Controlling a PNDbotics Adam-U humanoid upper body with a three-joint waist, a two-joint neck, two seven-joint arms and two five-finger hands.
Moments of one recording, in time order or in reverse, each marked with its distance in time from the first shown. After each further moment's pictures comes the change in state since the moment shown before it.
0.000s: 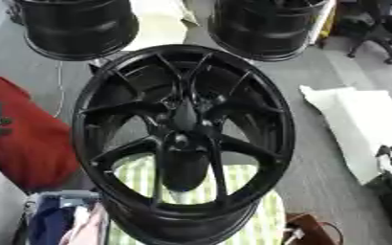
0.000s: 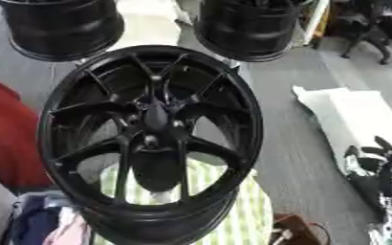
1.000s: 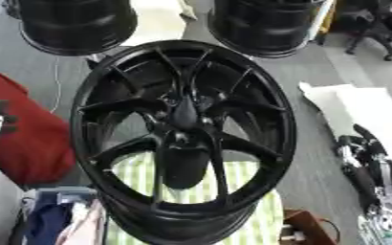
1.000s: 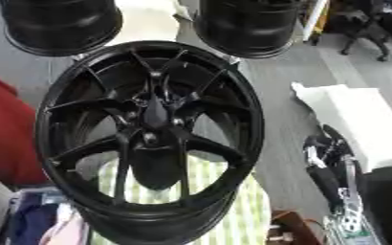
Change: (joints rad) left arm -0.006 0.000 -0.011 0.001 -0.001 0.002 -0.013; right arm -0.025 0.033 0.093 -0.037 -0.085 -0.016 0.095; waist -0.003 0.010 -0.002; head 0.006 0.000
